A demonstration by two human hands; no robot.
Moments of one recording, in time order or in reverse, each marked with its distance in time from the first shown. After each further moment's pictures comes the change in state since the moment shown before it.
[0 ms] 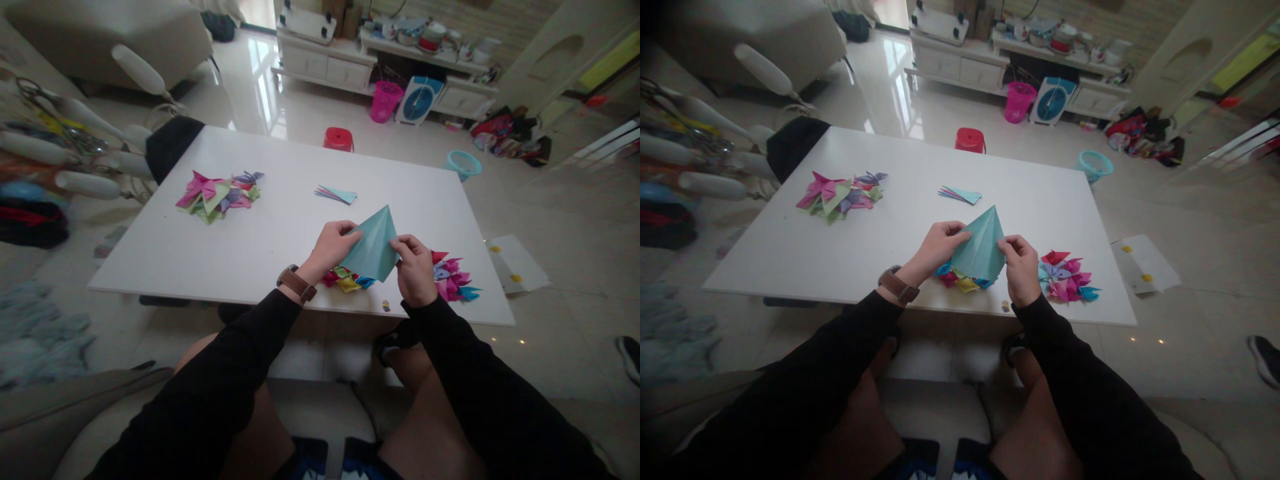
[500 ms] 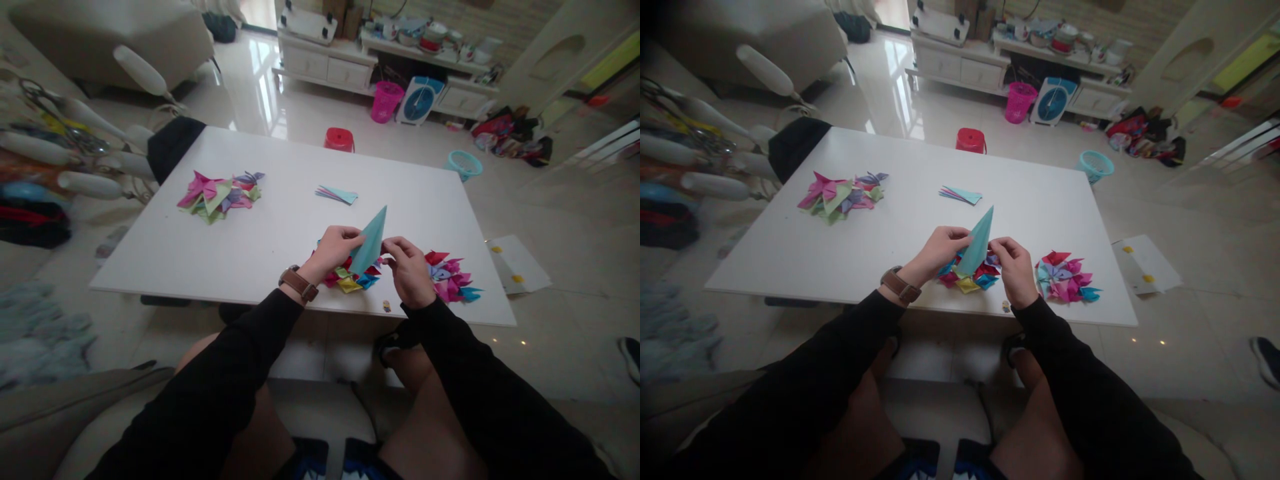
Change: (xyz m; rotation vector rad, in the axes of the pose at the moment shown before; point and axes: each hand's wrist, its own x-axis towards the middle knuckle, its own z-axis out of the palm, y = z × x) left_hand -0.005 -0.001 0.002 -0.079 -0.077 -0.077; right_hand -0.007 -0.004 0.006 -0.003 -0.145 0.049
